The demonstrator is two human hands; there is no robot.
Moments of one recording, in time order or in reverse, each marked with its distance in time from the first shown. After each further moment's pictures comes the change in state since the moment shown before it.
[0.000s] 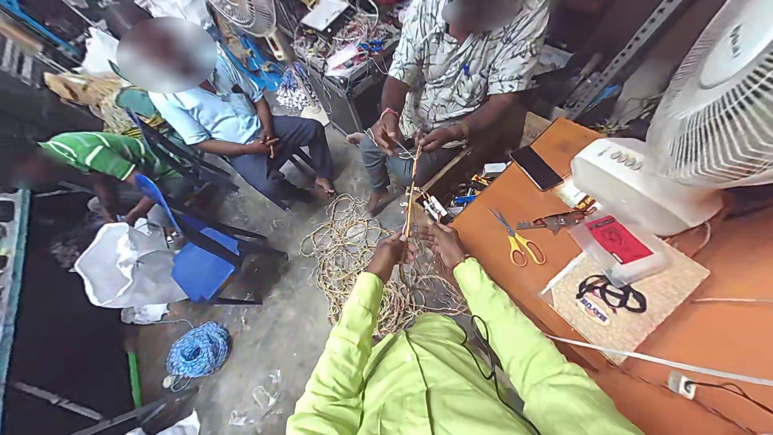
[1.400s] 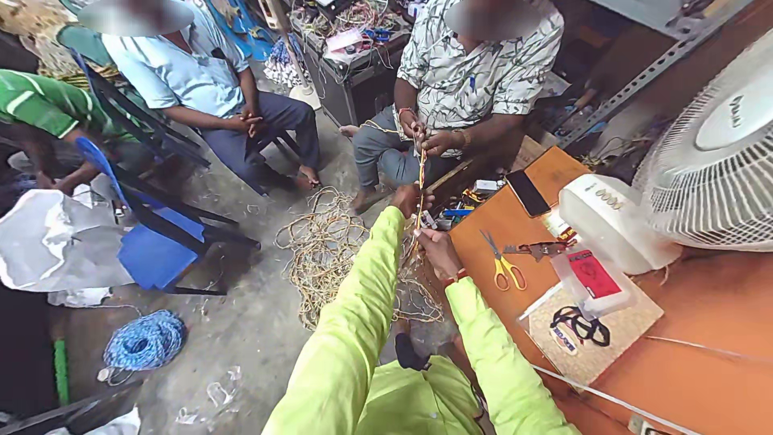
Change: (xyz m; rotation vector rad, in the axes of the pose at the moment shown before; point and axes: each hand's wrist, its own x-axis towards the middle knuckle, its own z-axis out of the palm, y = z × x) left_hand 0.191 0.073 0.046 -0.185 0.142 -0.216; right_hand -0.008 -0.055 0.018 -0.455 0.011 -0.128
